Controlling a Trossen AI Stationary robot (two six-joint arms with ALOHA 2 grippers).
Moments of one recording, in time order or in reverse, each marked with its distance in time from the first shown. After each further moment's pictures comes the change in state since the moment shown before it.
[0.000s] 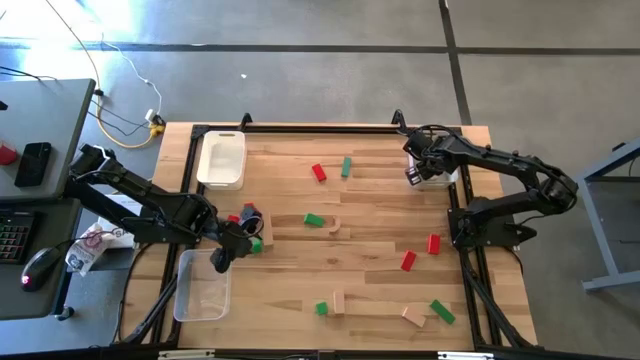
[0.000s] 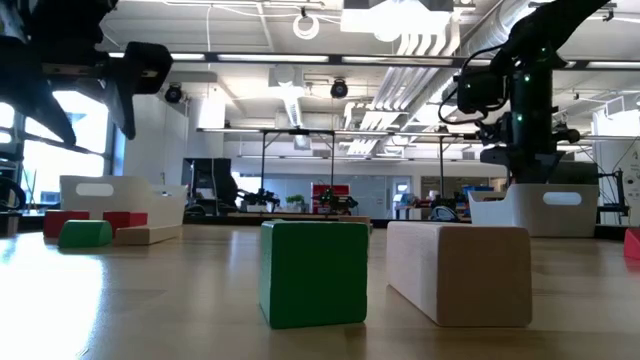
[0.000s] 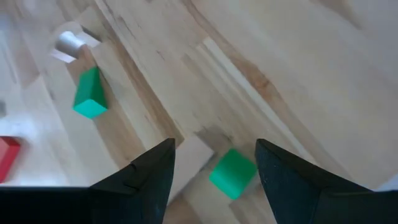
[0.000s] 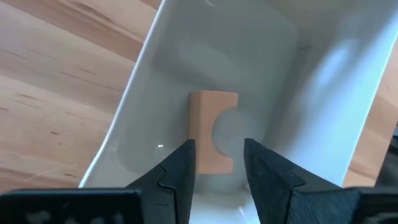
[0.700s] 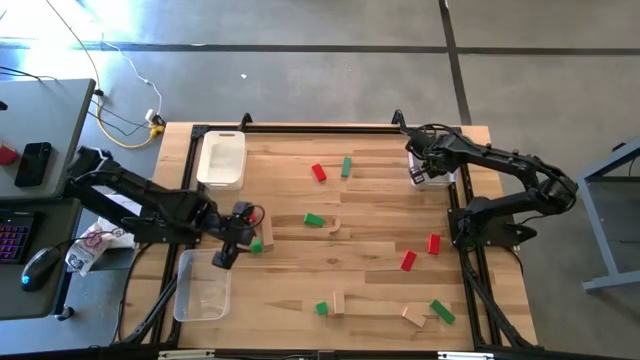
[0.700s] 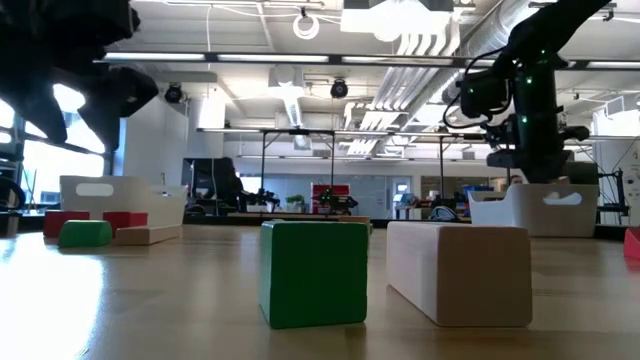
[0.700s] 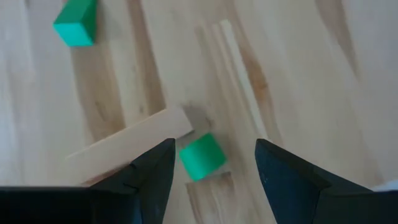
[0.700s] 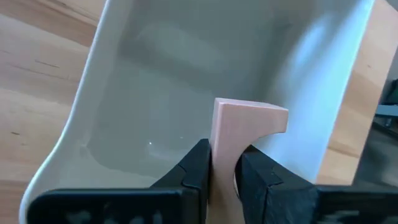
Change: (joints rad) left arm 0.029 -0.025 0.000 -0.073 0.073 -0.400; right arm -0.034 0.005 0.000 -0.049 0.038 0.037
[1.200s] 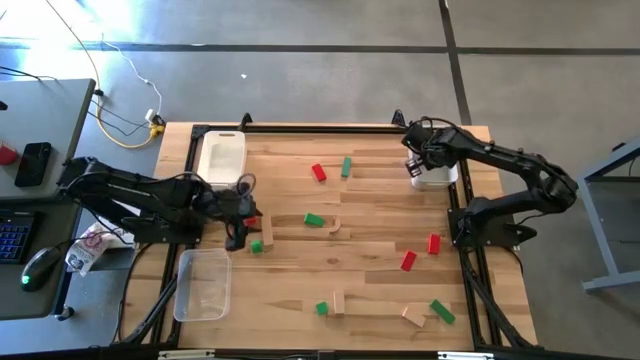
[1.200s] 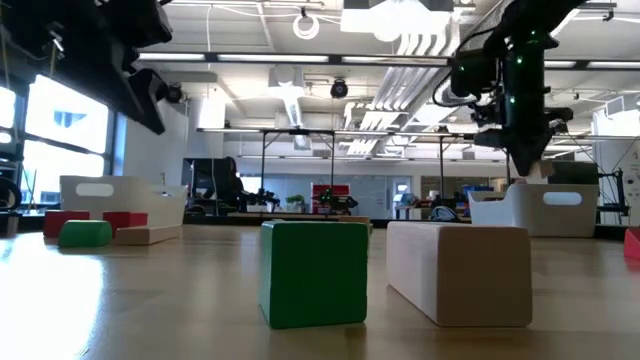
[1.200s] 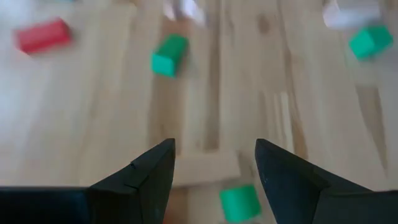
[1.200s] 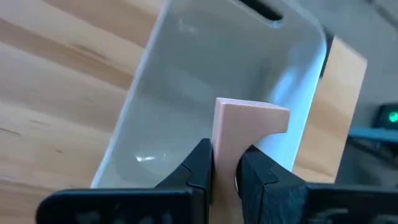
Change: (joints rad) left arm 0.207 -0.093 0.000 0.058 -0.004 -0.114; right arm 0.050 0.000 0.128 -0.083 0.041 0.004
